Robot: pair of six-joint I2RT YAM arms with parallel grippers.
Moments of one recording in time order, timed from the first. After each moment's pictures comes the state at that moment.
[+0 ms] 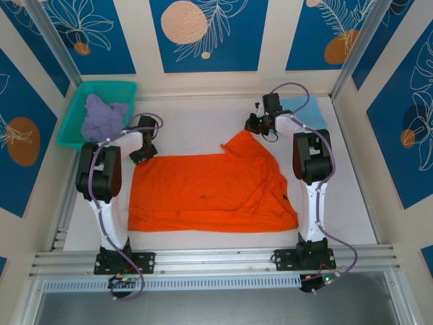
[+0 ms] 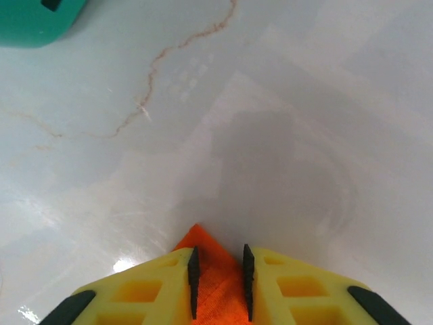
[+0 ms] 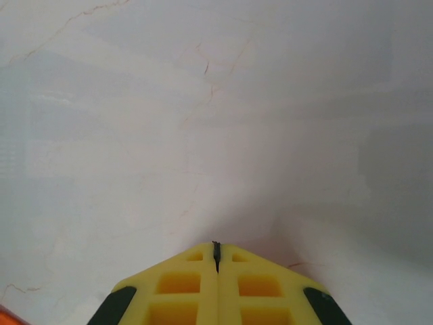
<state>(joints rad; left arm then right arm) -0.16 1.99 1.32 -0.65 -0.33 -0.68 0.16 2.25 1.70 -0.40 -0.40 0.43</state>
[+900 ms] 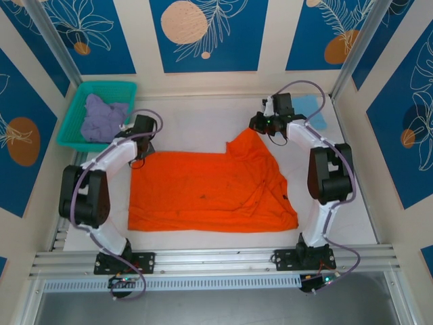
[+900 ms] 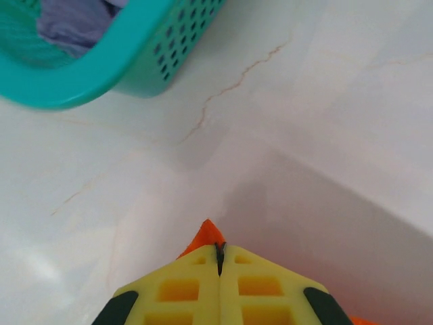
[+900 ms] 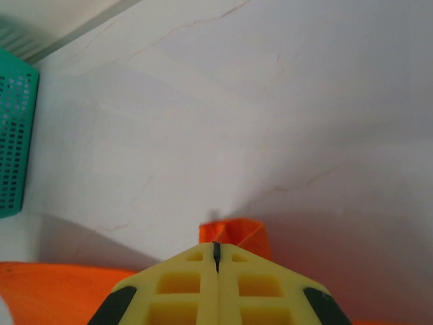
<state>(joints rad) -0.22 1.64 1.13 -0.60 -0.45 -0.63 0.16 1.86 1.38 -0.34 -0.43 0.46</state>
